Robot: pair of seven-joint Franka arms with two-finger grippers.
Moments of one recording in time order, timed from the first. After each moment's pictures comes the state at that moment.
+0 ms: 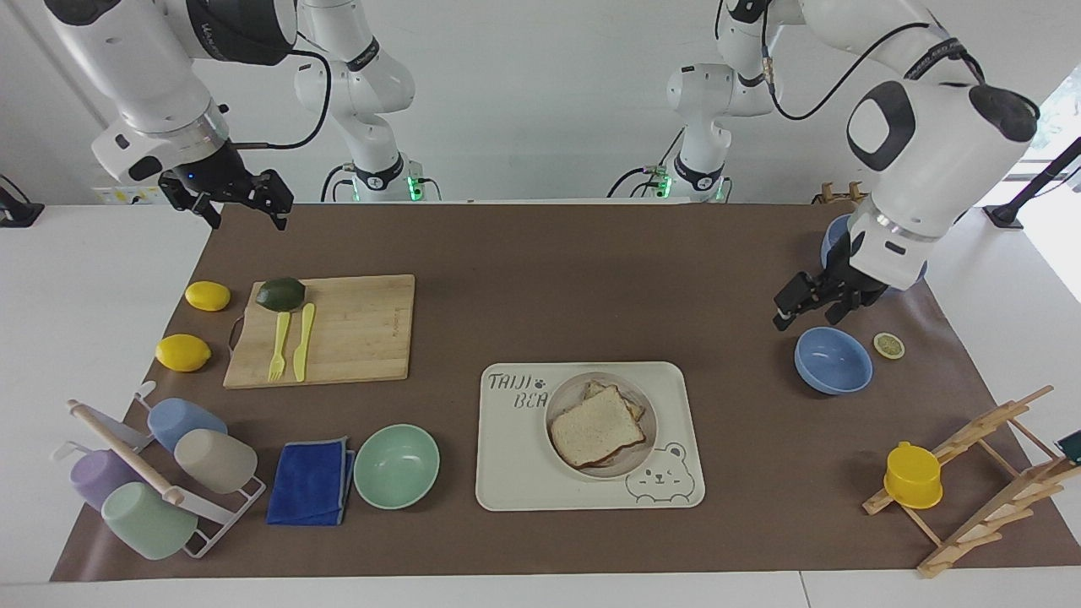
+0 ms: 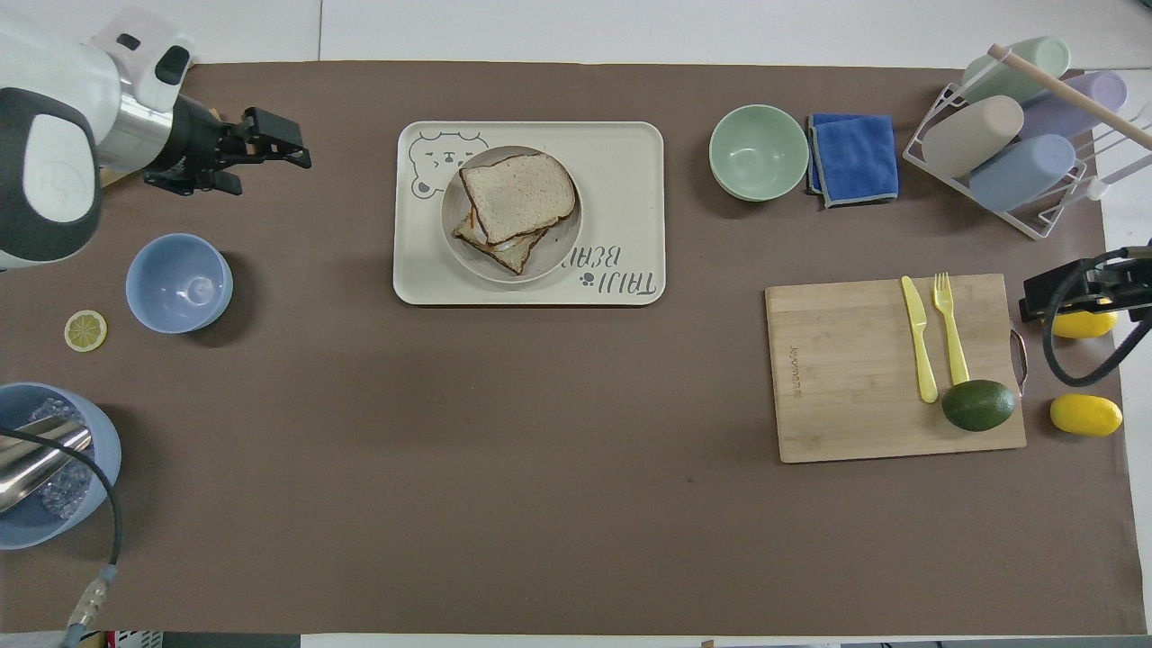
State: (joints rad) left arm -0.13 0.14 0.02 -1.49 -0.11 1.67 -0.20; right arm 0.02 -0.03 -0.06 -1.63 -0.05 1.49 -0.02
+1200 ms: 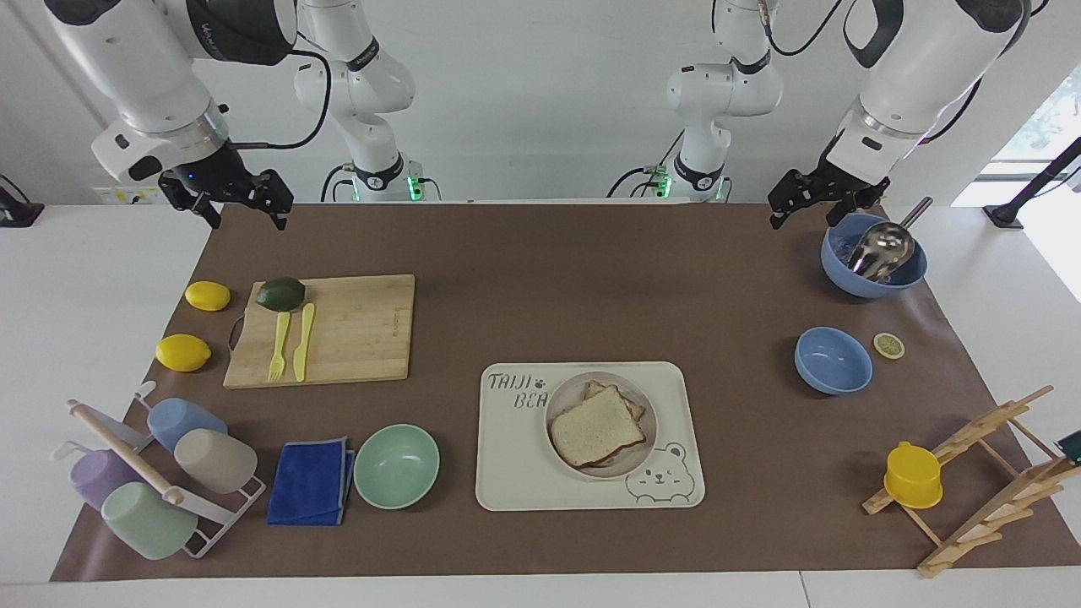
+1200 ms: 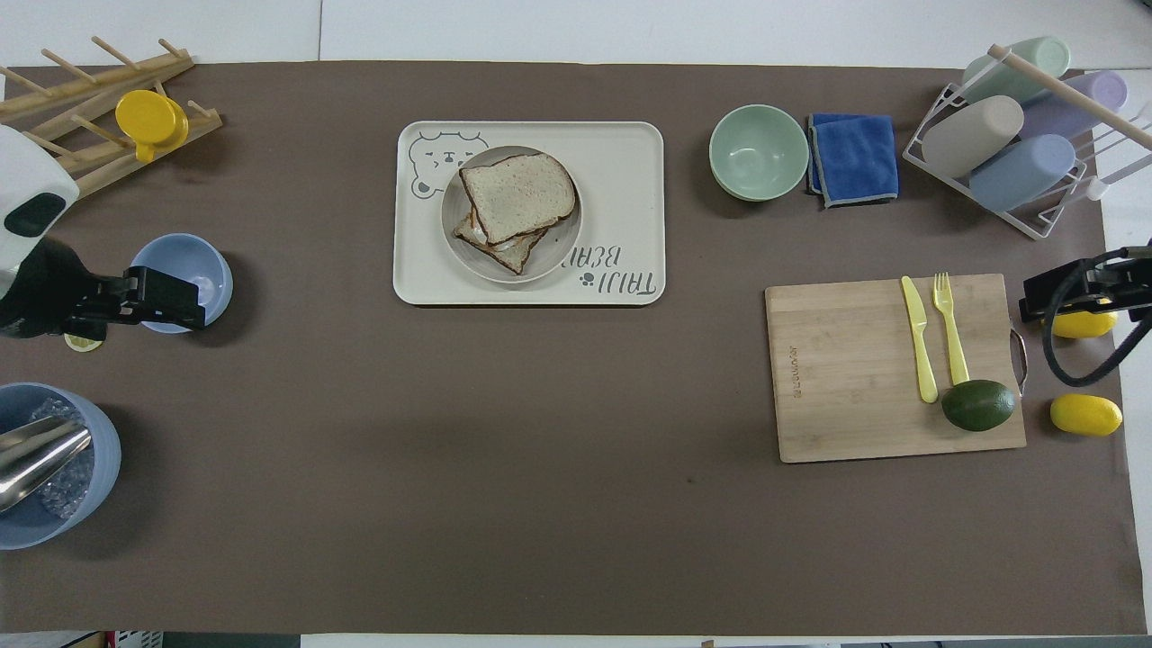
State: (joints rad) left arm -0.11 -0.07 -0.02 -1.66 -0.07 1.53 -0.13; right arm 0.02 -0.03 -0.06 -1.63 -0.05 1.49 -0.02
